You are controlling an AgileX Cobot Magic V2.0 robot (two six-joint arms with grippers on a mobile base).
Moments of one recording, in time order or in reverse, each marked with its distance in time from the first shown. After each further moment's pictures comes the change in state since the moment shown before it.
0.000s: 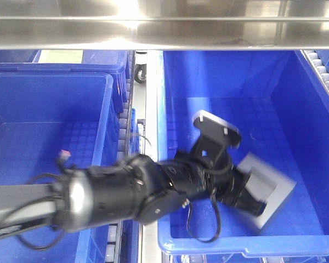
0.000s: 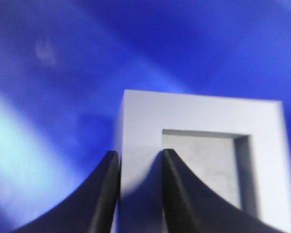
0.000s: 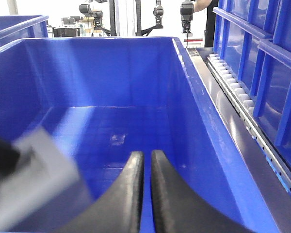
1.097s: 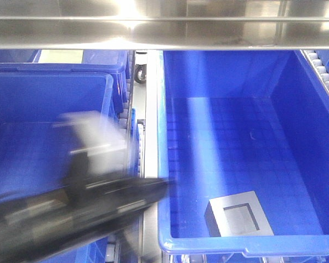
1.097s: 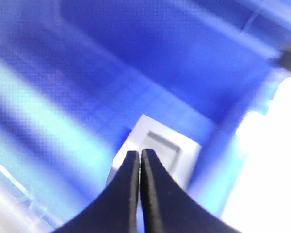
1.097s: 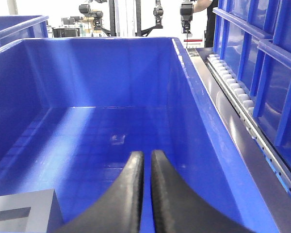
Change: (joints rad) left arm -0.016 -0.789 0.525 0.000 0.023 0.072; right arm 0.000 0.000 0.000 0.000 0.000 0.000
